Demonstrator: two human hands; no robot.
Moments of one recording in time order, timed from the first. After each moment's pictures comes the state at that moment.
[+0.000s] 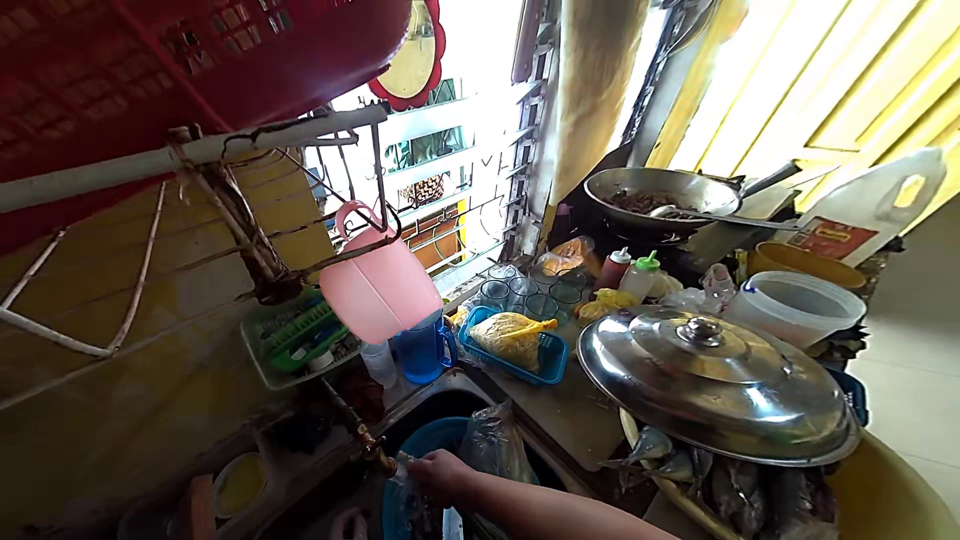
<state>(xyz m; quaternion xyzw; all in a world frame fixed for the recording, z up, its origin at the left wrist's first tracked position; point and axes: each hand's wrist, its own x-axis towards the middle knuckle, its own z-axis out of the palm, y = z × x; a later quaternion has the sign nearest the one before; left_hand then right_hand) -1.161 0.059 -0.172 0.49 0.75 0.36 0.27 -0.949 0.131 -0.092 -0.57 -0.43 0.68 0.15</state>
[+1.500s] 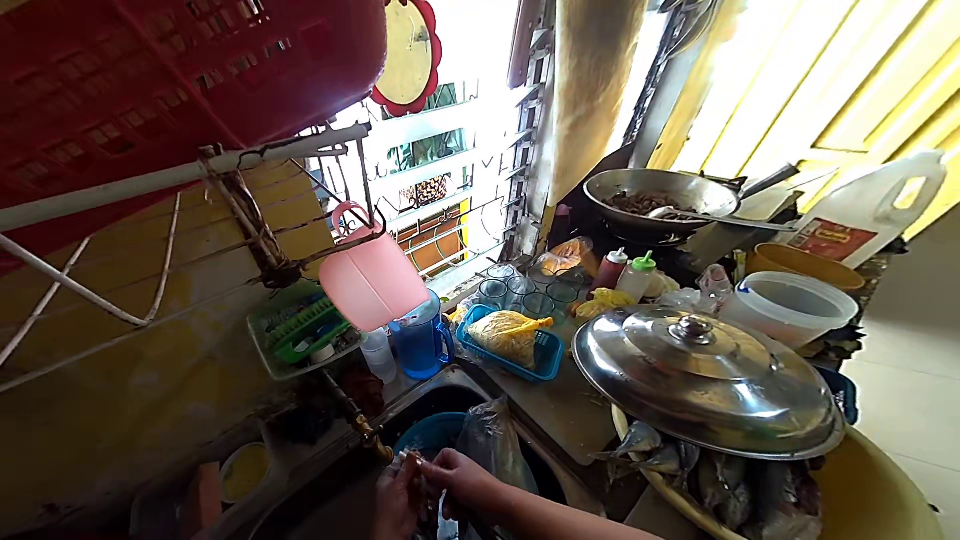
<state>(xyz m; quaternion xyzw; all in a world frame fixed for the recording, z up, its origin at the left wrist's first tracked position) -1.074 0.091 -0.107 0.18 0.48 0.51 0.69 -0.920 0.084 -0.069 -0.53 -0.40 0.71 0.23</state>
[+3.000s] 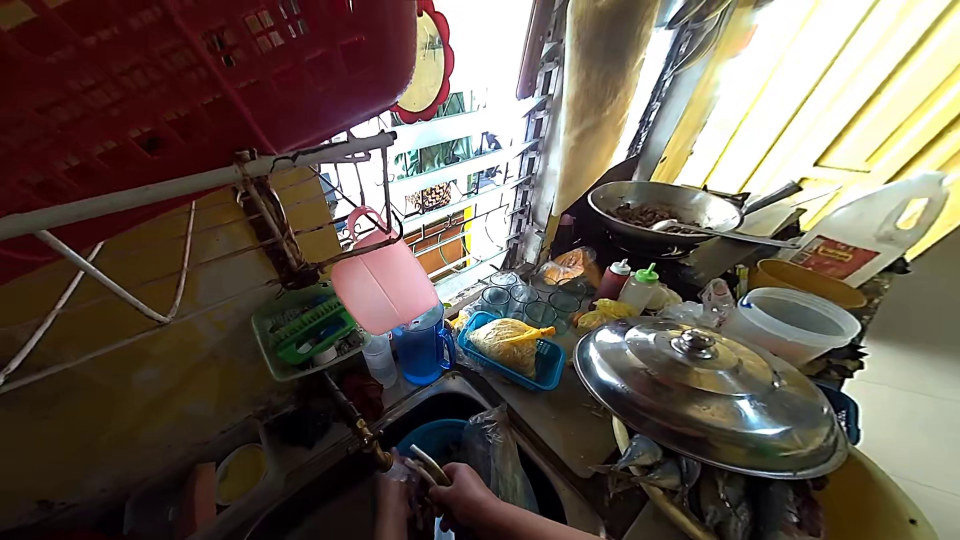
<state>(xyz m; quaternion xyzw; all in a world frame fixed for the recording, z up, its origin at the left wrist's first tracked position) -1.061 0.132 -0.148 0.23 0.66 0.45 0.55 -0.928 0.086 -0.070 -0.63 -0.41 0.64 0.17</state>
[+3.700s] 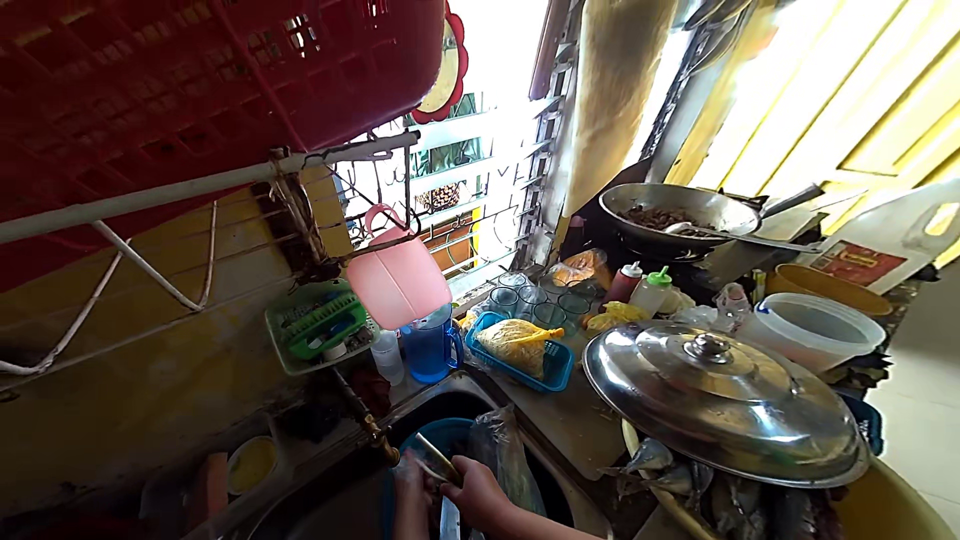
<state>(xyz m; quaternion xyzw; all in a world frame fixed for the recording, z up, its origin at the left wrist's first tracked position) -1.039 0.129 -0.138 0.16 0.66 0.47 0.56 -0.921 0.080 -0.052 -0.65 -0.57 0.49 0.13</state>
